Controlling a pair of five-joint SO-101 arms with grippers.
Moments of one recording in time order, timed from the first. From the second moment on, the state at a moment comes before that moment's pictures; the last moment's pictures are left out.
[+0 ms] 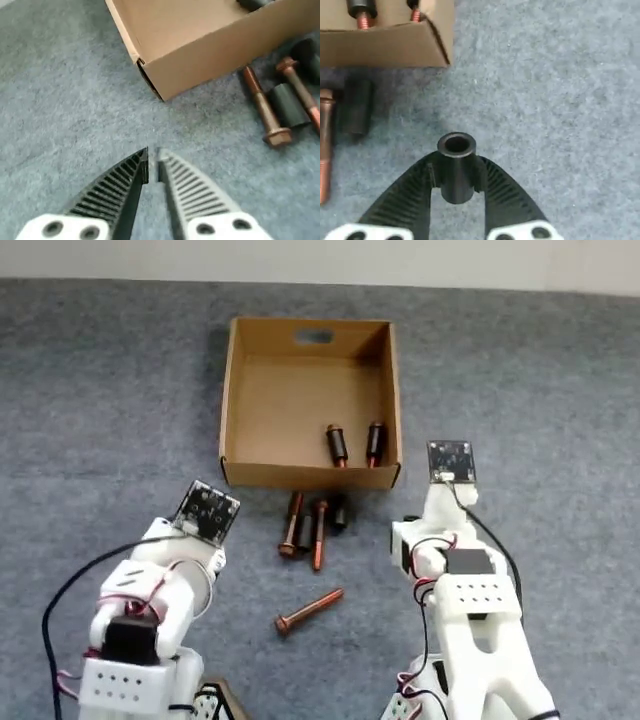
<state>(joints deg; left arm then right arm) 1.1 -86.7 78.8 61.5 -20.5 -7.7 -44.5 69.8 40.0 0.7</state>
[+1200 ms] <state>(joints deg) 21.1 -16.1 46.1 50.0 -4.3 -7.5 -44.5 71.3 40.0 0.7</state>
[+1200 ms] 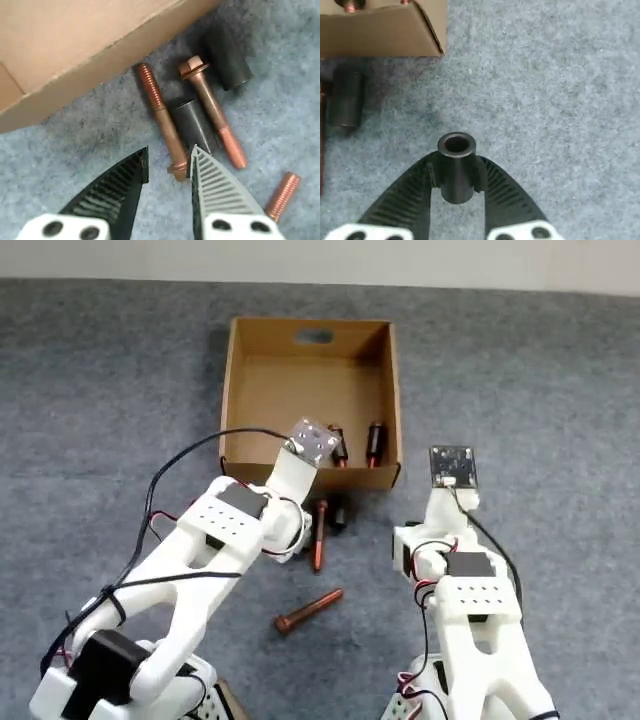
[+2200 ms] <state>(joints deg) 20.7 -8.2 47.7 45.4 -3.8 -7.5 -44.5 71.3 40.0 0.7</state>
